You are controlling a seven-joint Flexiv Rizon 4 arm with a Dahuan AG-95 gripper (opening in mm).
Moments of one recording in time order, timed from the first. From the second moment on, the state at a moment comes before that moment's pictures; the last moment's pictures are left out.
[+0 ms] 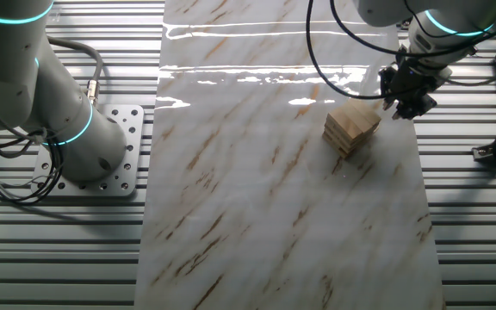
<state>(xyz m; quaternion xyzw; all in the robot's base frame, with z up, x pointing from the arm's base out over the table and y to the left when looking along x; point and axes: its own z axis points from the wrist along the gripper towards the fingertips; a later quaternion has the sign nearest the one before) 0.662 0.057 0.080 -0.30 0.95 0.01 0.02</state>
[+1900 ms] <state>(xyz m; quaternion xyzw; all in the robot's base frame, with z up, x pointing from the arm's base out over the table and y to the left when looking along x) 0.659 0.057 0.059 -0.30 0.95 0.00 0.00</state>
